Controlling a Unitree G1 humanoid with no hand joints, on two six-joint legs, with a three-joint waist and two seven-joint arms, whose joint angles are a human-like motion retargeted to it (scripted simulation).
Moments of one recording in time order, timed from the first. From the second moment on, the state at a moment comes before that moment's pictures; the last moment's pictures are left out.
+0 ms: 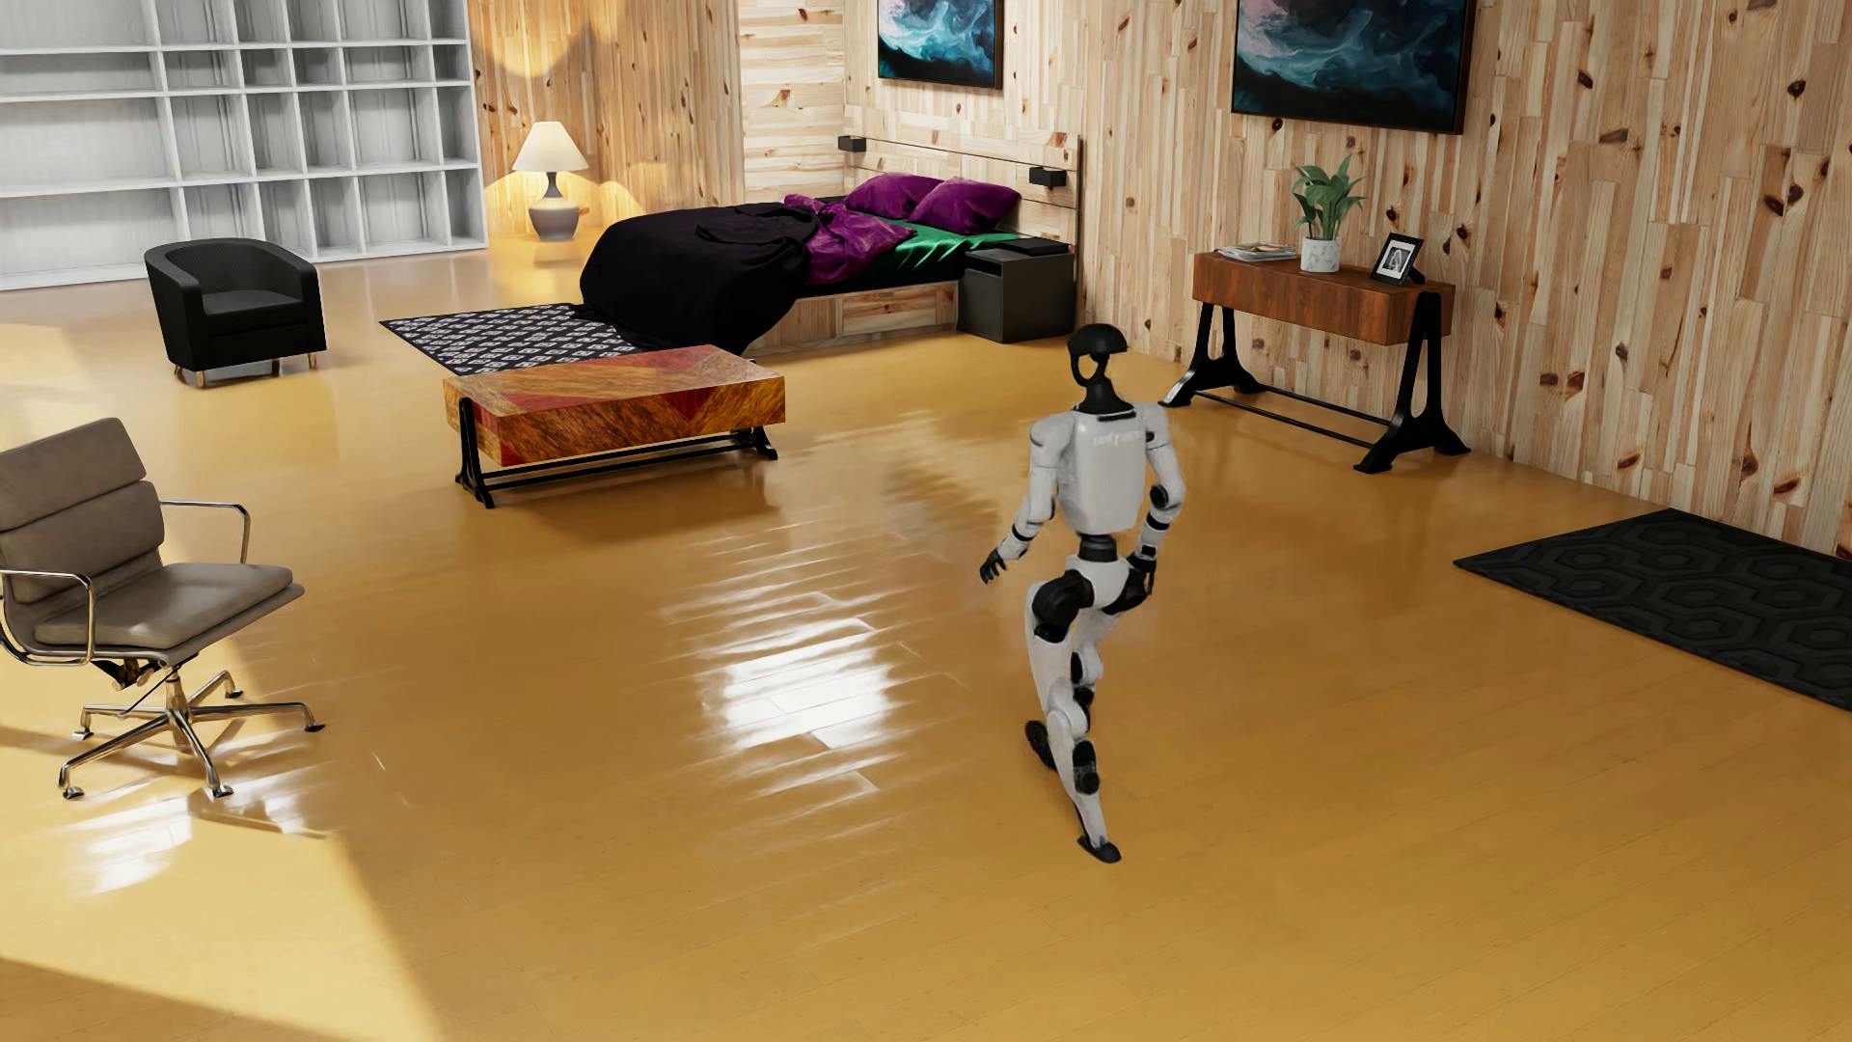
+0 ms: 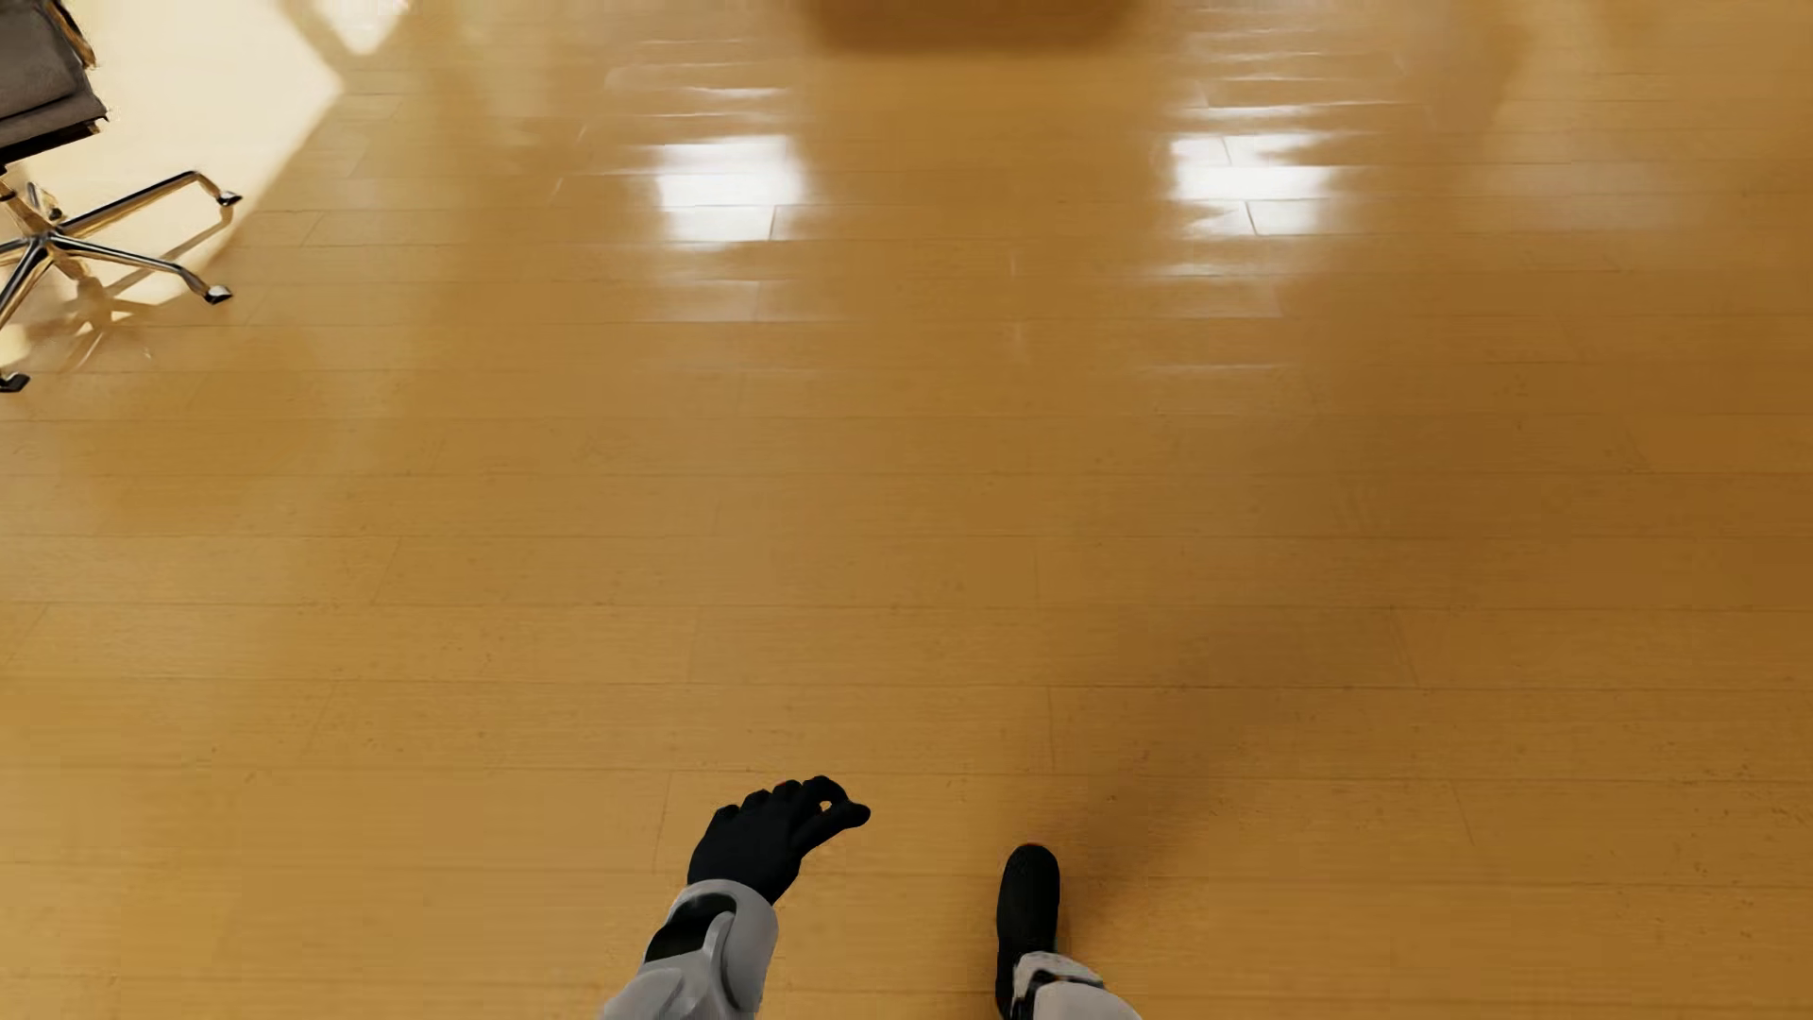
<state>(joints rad) 0.02 -0.59 -0.03 -0.20 -0.16 -0.08 -0.03 -0.12 0.05 0.33 0.20 -0.17 0.30 -0.29 -0.09 0.07 -0.18 0.08 0.20 -0.34 0.09 0.84 0.61 0.88 -0.81 0.00 0.14 0.27 -0.11</state>
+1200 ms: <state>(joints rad) -0.24 -0.46 0.05 -0.21 -0.18 -0.09 0.07 -0.05 0.05 0.44 1.21 0.01 0.24 -0.16 -0.01 0.07 -0.21 0.08 0.16 -0.22 0.21 0.92 0.68 0.90 -0.81 0.09 0.15 0.24 -0.05</state>
